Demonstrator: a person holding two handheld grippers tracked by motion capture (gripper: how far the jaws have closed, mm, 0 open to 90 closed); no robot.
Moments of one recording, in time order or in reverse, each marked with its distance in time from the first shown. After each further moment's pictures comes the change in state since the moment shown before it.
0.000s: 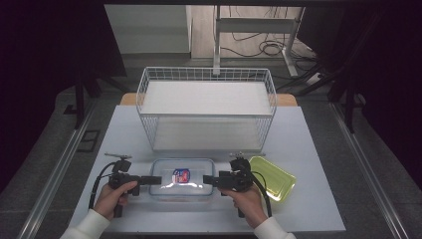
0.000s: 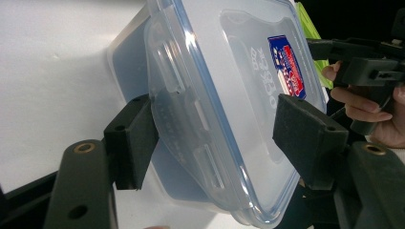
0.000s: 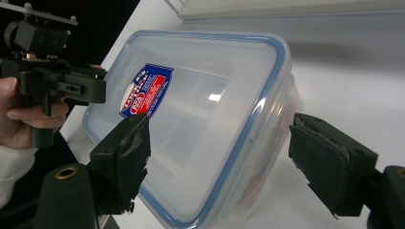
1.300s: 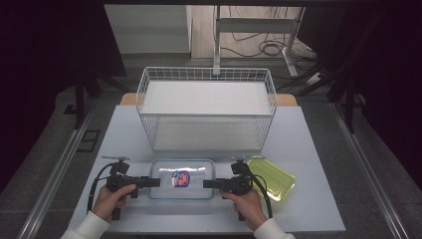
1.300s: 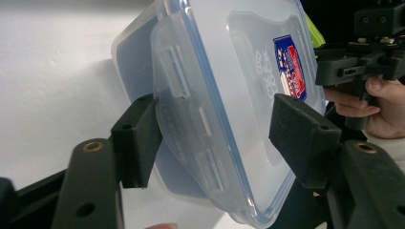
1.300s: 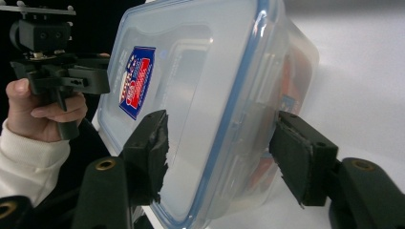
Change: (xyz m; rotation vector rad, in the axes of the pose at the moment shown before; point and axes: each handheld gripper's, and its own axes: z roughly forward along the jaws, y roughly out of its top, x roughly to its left) left arm -0.008 -0.007 -0.007 -0.019 0.014 0.074; right arm -0.018 -0.011 0.009 0.073 0.133 0.111
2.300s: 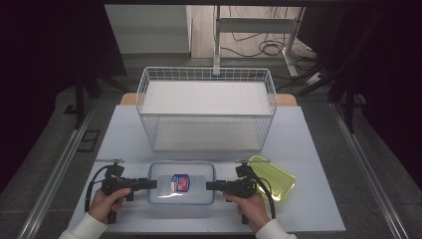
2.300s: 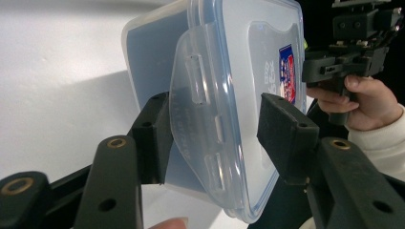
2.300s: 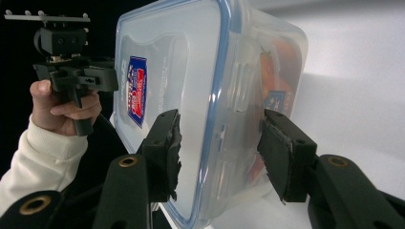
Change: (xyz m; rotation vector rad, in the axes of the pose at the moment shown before) left arm -0.003 -0.009 -0.011 -0.036 -0.041 0.014; right arm -0.003 -0.008 -0.010 -0.027 0.060 -0.002
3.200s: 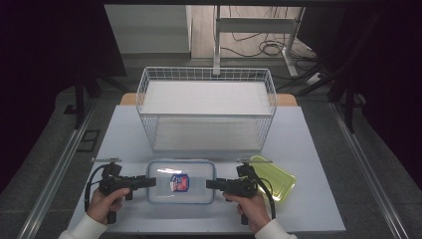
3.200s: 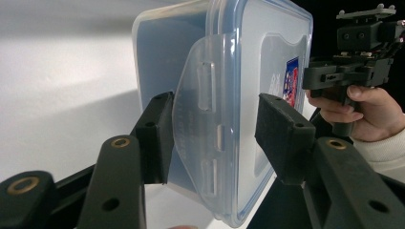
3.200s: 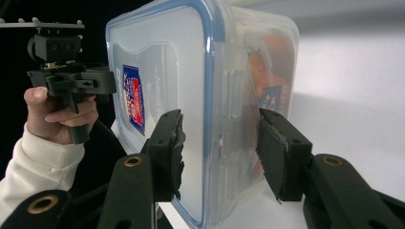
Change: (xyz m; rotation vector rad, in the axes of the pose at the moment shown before) left arm -0.019 0.003 -0.010 -0.059 0.032 0.037; right arm 0.013 0.001 -0.008 -0.054 -0.014 -0.038
